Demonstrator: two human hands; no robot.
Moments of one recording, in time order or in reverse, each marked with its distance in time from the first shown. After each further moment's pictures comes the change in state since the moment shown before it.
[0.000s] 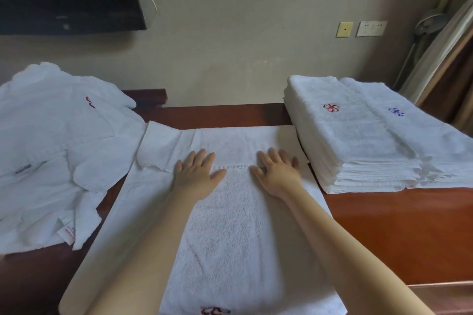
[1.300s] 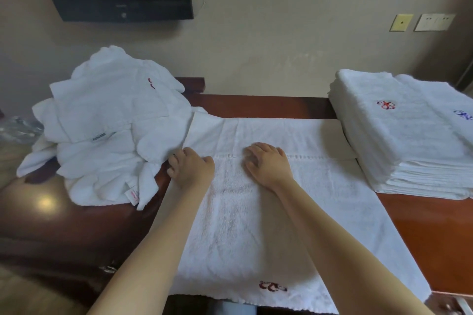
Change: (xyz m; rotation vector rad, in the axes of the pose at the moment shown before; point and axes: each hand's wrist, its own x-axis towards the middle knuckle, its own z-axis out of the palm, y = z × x) left_hand -0.056 -0.059 -0.013 -0.362 0.396 -0.671; right_hand 0.007 -0.106 0.030 0.126 0.147 -0.312
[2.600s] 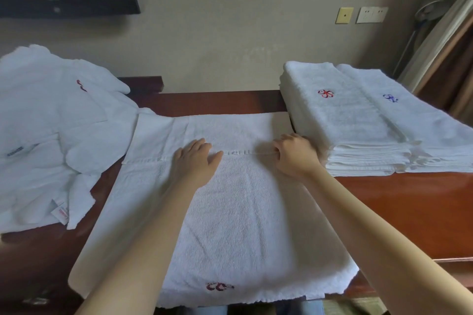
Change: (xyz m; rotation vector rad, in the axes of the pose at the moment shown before) left_hand -0.027 0.073 0.048 0.189 -0.225 0.671; right_hand -0.052 0.124 -0.090 -0.360 0.086 0.039
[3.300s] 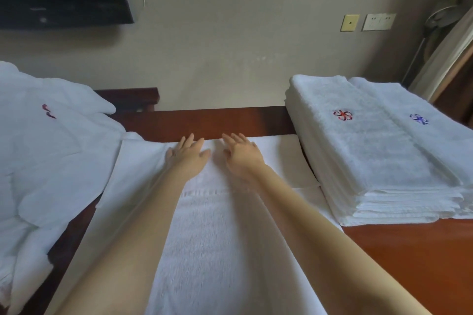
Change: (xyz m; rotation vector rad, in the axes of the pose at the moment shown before) left_hand 0.127 -0.024 0.004 -0.003 -0.154 -0.106; right_hand 0.131 -0.067 0.055 0.357 -0.290 0.085
